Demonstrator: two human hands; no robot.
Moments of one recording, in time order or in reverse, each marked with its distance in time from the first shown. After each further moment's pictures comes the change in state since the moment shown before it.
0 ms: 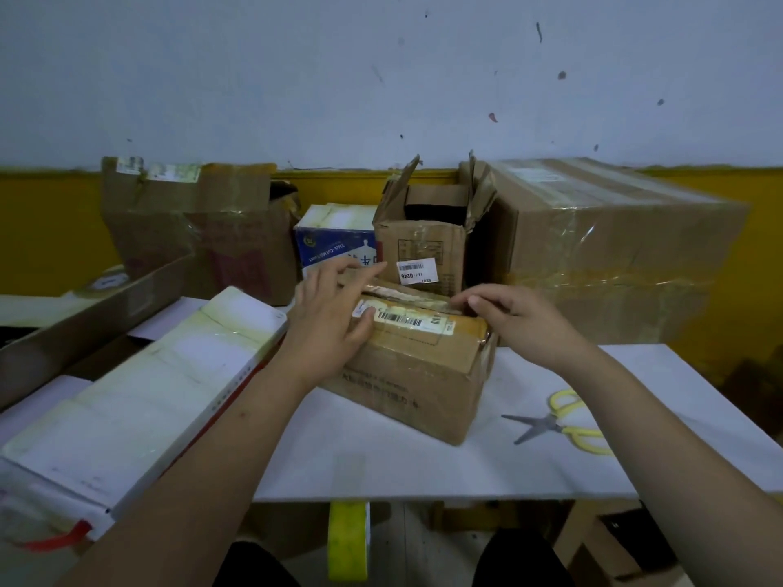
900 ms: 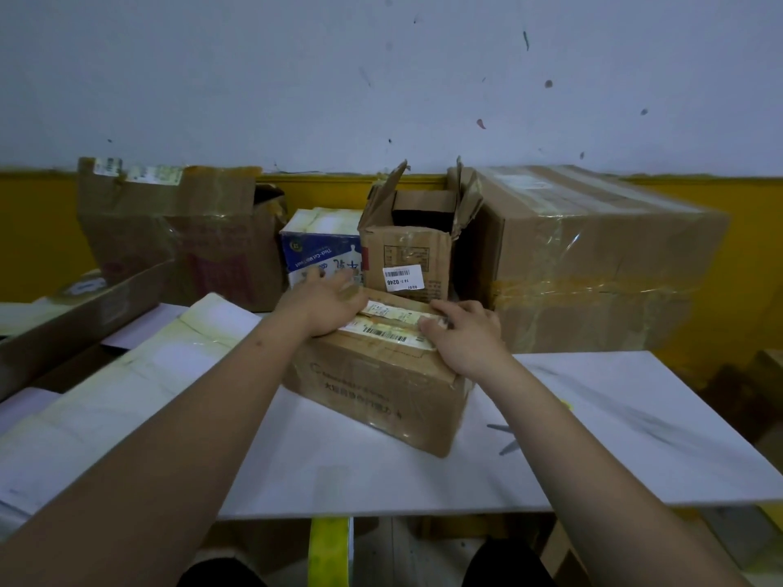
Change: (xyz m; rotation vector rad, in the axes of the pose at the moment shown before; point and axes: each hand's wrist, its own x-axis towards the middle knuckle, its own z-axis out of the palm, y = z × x) left_hand 0.071 -0.026 0.016 0.093 -0.533 -0.422; right_hand 0.022 -0.009 0.051 -0.154 0.024 0.372
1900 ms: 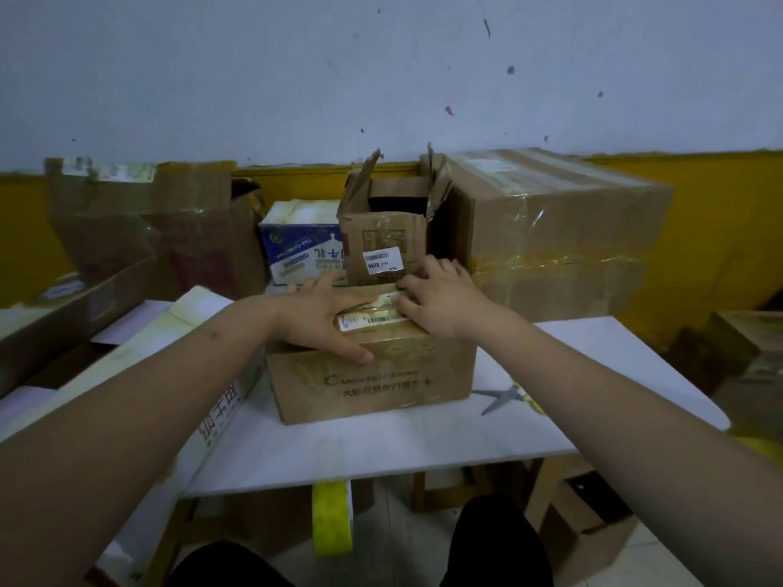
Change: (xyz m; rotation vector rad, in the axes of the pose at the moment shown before) left_hand -0.068 0.018 -0.027 0.243 -0.325 0.385; right_hand 0.008 -0.006 -0.019 -0.567 -0.022 -0.316
